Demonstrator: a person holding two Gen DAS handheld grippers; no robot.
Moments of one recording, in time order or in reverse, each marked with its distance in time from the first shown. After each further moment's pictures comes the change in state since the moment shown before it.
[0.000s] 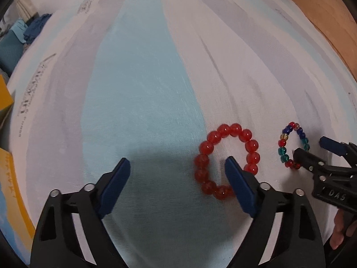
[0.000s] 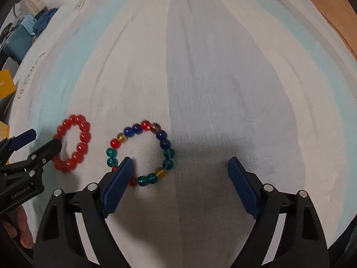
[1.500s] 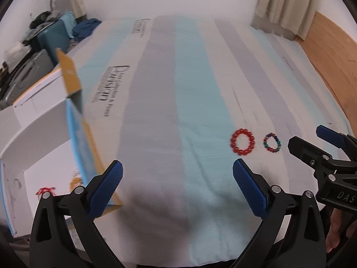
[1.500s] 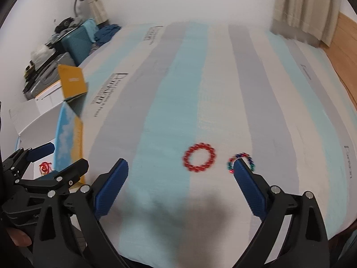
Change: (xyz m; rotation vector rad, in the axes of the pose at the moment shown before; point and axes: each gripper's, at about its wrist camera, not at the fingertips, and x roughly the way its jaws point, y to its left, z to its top) left arm -0.203 0.098 -0.072 -0.152 -0.183 0.025; right arm -0.200 0.140 -0.033 -0.180 -0.256 0.120
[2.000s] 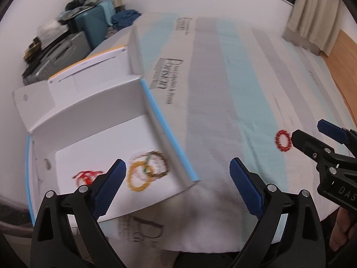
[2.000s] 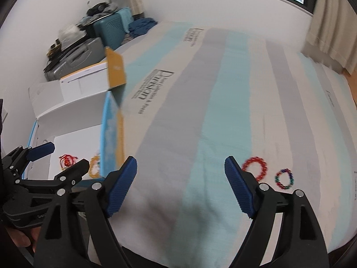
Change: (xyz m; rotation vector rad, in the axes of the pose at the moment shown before) left arm -0.046 0.119 -0.032 -0.118 -0.007 0.112; right arm -0.006 0.137 0.007 -0.147 -0.021 0.071
